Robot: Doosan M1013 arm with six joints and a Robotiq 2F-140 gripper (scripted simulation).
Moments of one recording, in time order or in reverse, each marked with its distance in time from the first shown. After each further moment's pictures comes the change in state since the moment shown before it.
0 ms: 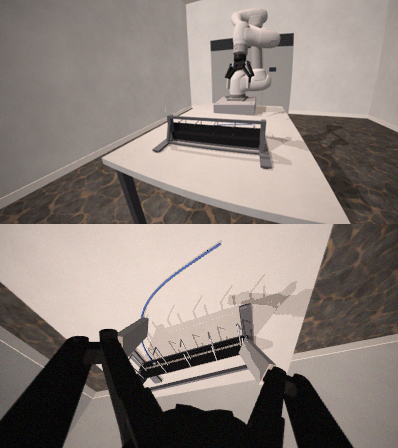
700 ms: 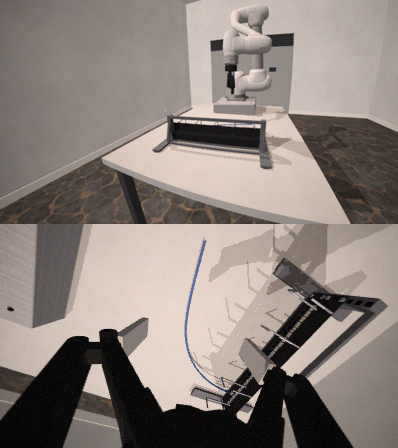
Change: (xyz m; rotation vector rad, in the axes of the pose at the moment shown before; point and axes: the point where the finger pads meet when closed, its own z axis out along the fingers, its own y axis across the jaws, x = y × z) arm 0.017 -0.065 0.058 0.132 0.145 0.757
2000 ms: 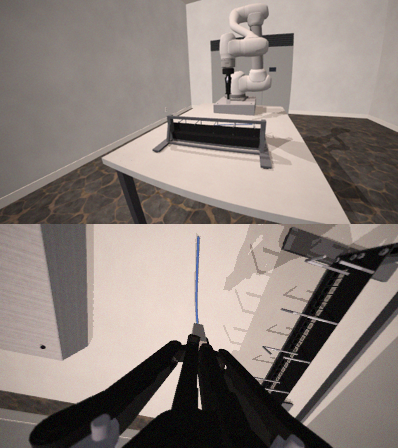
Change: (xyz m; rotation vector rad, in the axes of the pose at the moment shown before) arm -0.009 -0.017 0.018 0.052 0.030 0.244
